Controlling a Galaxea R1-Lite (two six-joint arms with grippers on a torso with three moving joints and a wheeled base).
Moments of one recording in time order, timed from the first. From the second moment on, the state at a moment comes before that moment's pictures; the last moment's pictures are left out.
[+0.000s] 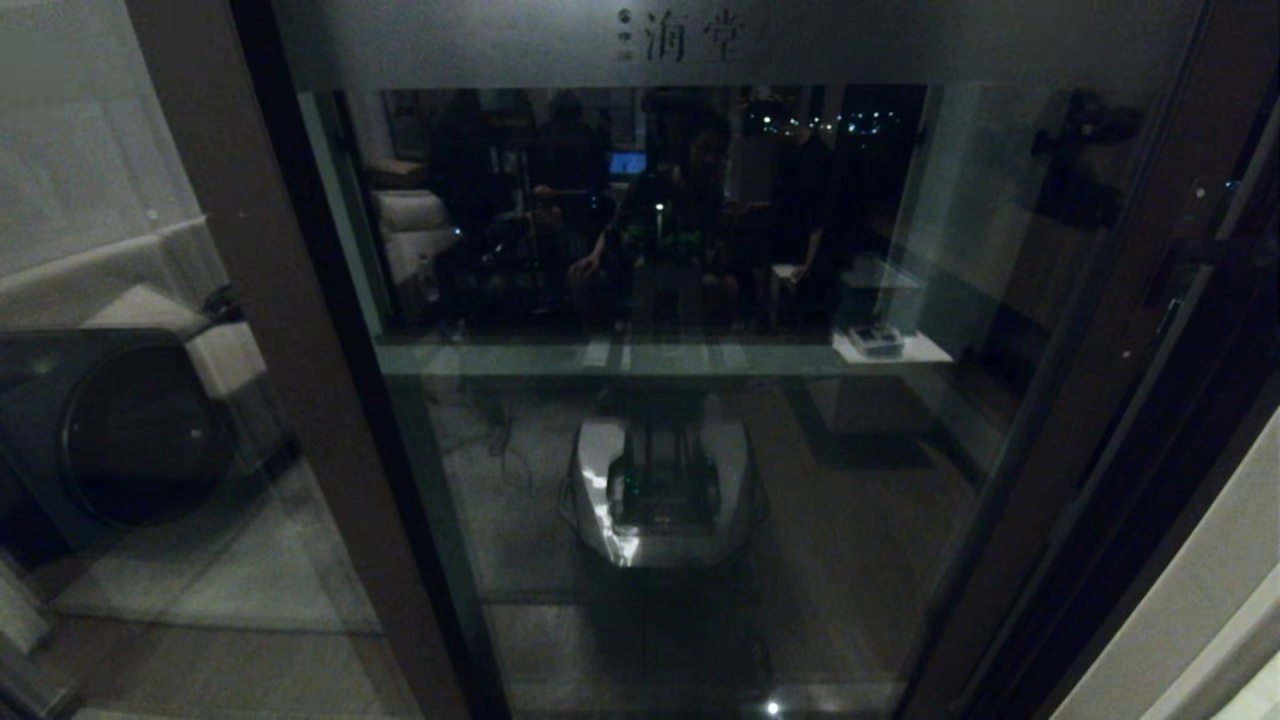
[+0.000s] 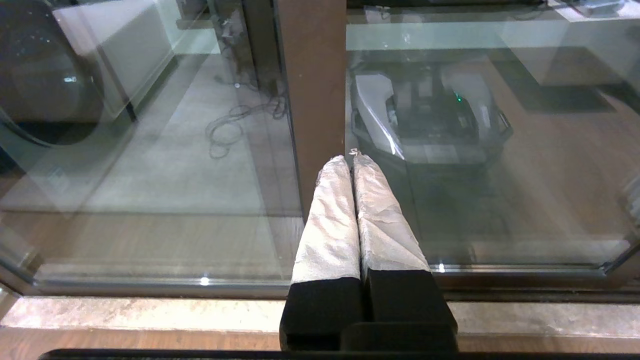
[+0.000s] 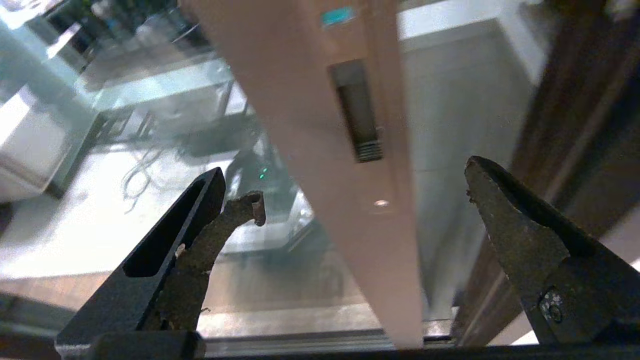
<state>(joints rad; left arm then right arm) 0.00 0.00 -0.08 0.22 0.00 0.06 -0.56 1.75 -1.47 -0.02 0.62 0.05</state>
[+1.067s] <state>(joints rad) 0.00 0.00 -0.08 0.22 0.00 0.06 -0.57 1.85 -1.56 -0.12 0.44 0.04</state>
